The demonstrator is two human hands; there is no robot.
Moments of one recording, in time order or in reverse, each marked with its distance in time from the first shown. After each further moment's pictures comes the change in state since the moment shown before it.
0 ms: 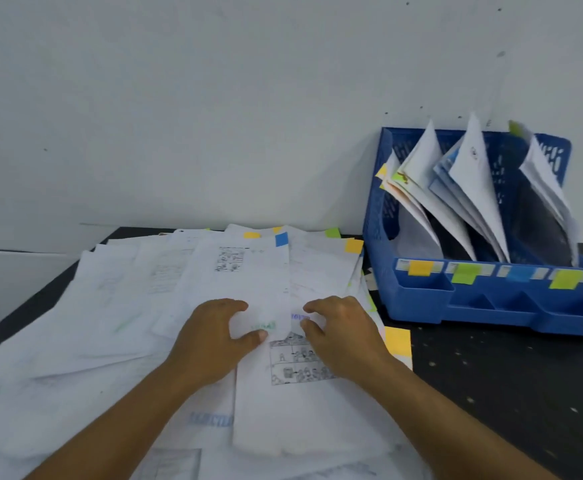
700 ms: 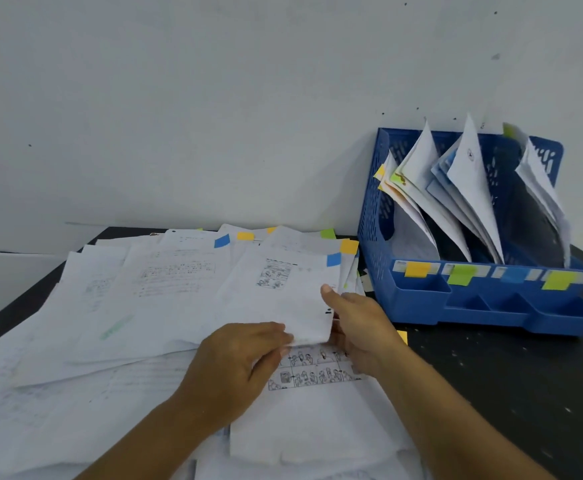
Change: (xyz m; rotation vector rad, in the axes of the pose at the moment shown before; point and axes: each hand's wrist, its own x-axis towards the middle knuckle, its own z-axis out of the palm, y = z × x) left_hand -0.025 0.012 0.018 -0.103 0.202 0.656; right_hand 0.019 0.007 -0.006 1.213 -0.023 0.589
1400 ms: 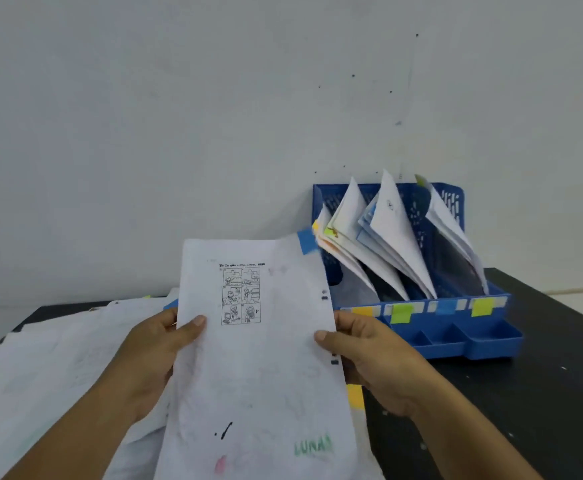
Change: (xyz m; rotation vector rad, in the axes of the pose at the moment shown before) left_hand 0.095 -0.005 -0.047 -0.915 0.018 -0.867; right_hand -0.060 -0.063 -0.063 -0.159 -0.188 -0.234
